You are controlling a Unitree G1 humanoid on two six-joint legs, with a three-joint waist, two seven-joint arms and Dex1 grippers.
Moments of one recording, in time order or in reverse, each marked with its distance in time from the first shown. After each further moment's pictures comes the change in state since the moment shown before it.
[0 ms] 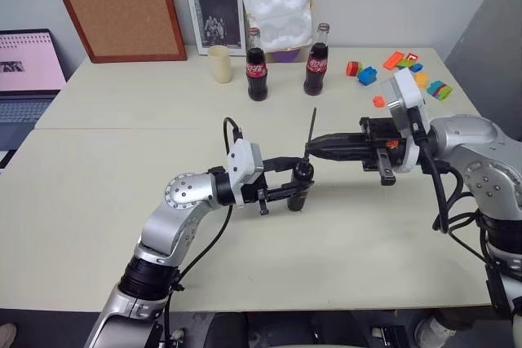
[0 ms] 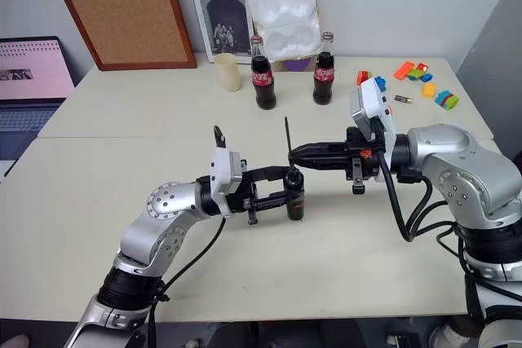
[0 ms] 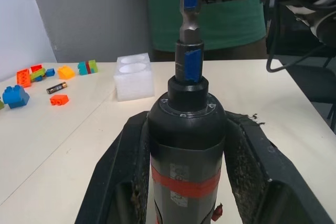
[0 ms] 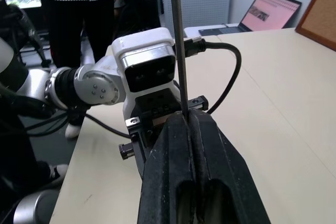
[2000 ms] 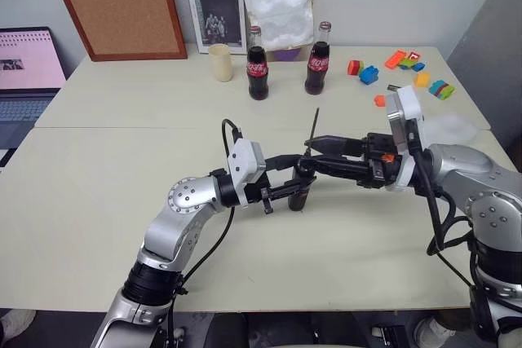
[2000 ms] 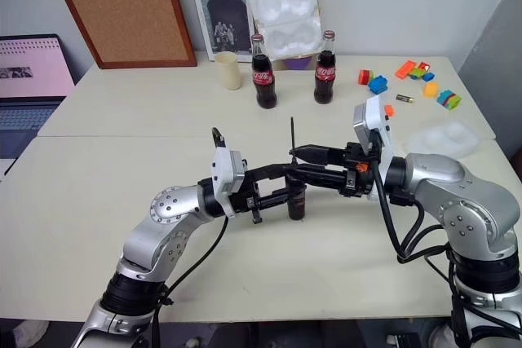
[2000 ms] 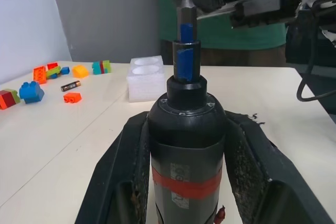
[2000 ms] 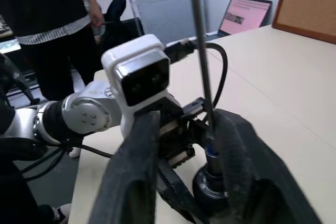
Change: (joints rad) left arm 0.028 -0.029 0.000 -0.034 0.001 0.017 0.080; right arm 0.147 0.107 -0.156 -0.187 0.145 0.155 -0.256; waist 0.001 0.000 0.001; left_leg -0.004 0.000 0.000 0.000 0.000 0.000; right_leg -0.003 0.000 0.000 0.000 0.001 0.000
